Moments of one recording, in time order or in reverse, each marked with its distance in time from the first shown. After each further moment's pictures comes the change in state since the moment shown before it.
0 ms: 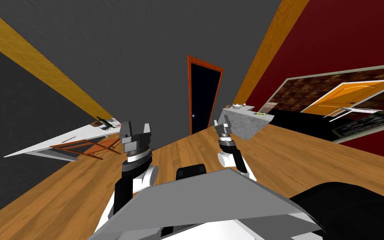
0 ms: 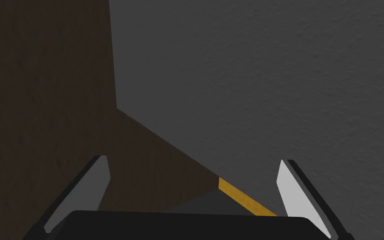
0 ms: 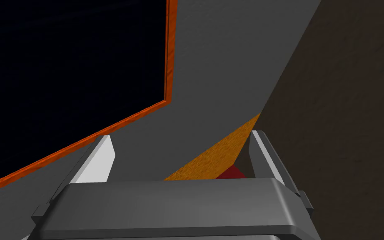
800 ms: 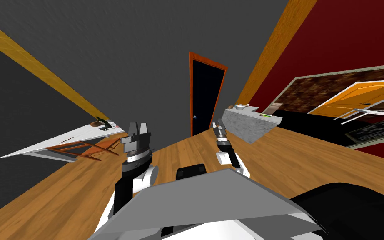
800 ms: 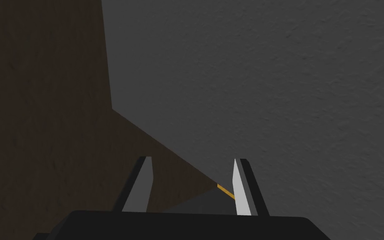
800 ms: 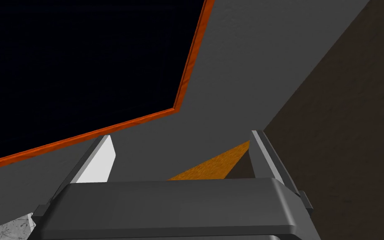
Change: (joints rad) arm -0.046 -0.028 -0.024 0.160 0.042 -0.056 0.116
